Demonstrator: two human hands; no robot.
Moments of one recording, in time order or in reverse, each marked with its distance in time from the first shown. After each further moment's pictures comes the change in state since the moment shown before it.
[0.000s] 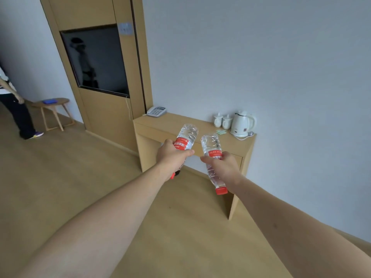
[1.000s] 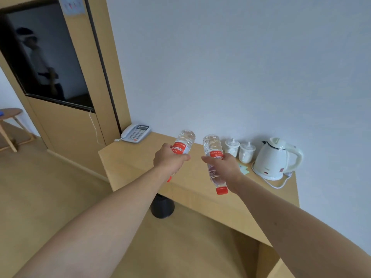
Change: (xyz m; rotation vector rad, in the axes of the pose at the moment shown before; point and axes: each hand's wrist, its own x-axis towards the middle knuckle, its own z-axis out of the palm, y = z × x) left_hand 0.605 -0.003 0.142 0.126 -0.107 -0.013; right_hand 0.590 -0.022 0.123 0.147 0.030 0.146
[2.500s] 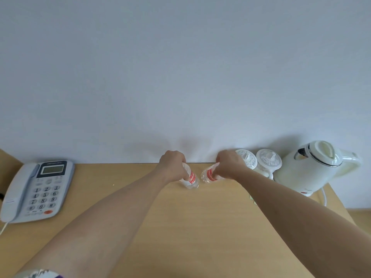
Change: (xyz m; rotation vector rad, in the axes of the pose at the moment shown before) left_hand 0.502 -0.019 0.202 0.726 -0.797 0.412; right_hand 0.450 0.006 0.032 -1.043 0.203 0.408
